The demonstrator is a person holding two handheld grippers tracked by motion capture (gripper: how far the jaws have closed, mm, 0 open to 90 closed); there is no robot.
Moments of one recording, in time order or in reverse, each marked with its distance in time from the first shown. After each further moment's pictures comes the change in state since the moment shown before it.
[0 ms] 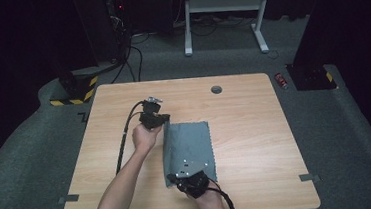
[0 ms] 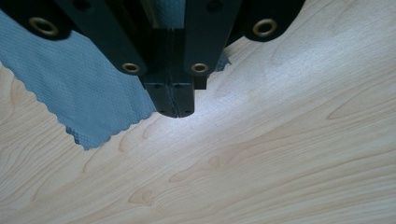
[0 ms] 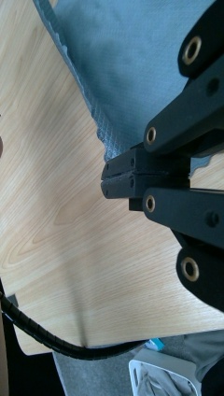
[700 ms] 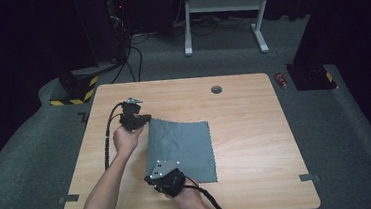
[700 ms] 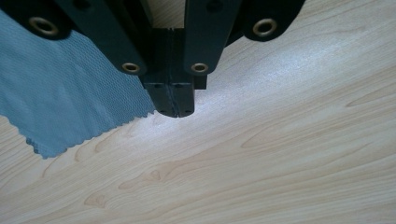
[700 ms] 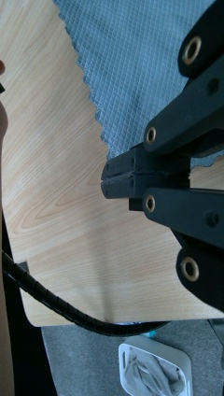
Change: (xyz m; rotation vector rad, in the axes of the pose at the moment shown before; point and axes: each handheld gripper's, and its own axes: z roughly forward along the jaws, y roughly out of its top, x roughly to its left) left arm 0.039 -0.017 -0.049 -0.019 0.086 -0.031; right arm 0.027 0.040 0.045 0.016 0.090 -0.096
